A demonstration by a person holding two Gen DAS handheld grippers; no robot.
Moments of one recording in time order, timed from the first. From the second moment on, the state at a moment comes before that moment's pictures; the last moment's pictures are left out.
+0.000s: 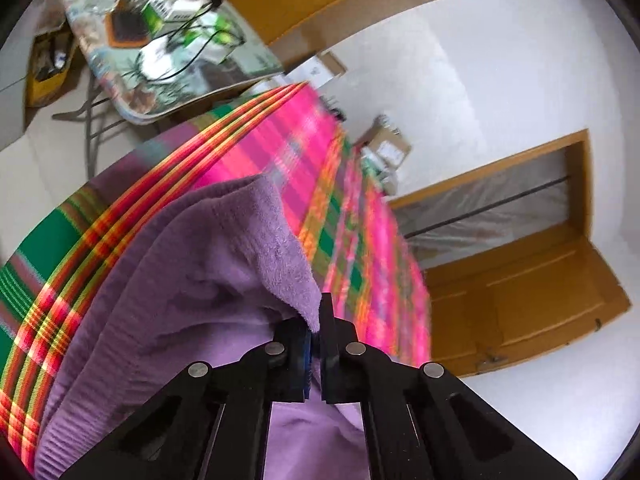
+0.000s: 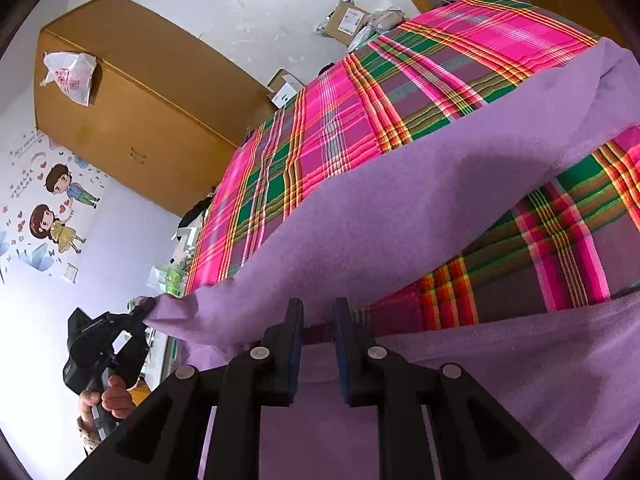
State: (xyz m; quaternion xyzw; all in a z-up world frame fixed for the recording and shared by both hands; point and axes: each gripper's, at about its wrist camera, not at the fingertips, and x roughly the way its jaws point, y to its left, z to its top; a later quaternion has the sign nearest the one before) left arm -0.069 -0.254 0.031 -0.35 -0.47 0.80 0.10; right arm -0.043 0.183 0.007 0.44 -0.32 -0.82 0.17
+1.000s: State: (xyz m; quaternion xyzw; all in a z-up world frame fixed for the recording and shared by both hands) left arm -0.033 -0.258 0.082 -0.28 -0.50 0.81 0.16; right arm -0.065 0.178 -0.031 0.44 -0.49 -0.72 0.21
